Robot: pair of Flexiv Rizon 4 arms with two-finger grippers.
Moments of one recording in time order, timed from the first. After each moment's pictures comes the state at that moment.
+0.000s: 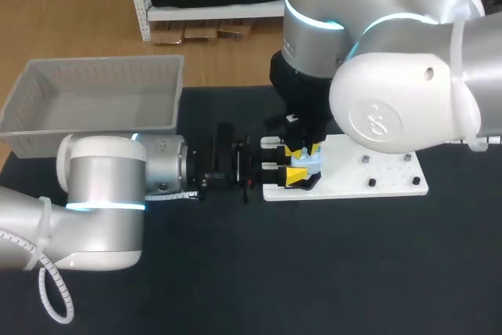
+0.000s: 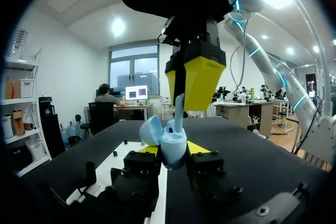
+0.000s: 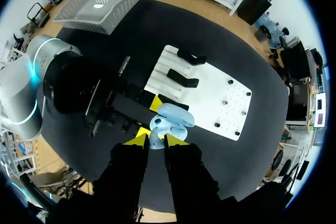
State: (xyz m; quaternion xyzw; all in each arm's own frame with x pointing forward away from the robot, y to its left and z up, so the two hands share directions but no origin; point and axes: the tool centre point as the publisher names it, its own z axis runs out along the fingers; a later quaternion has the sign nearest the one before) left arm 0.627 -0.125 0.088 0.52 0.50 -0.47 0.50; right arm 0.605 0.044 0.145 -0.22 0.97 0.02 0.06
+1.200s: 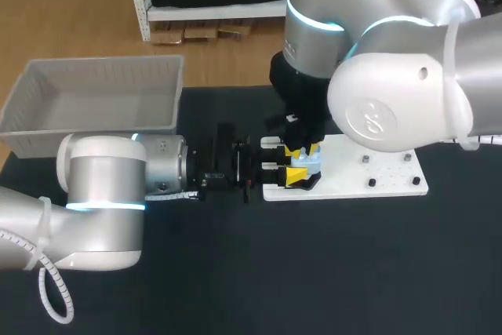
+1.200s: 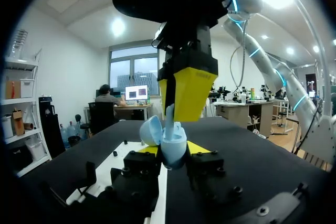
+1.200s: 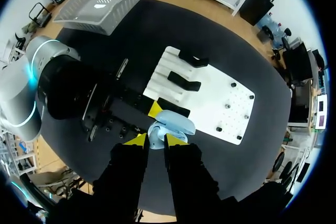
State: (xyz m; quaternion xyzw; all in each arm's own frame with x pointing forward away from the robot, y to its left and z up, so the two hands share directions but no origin) left arm 0.627 -0.125 0.088 0.52 0.50 -0.47 0.50; right arm 0.612 0.046 0.137 -0.22 0.97 0.03 0.06
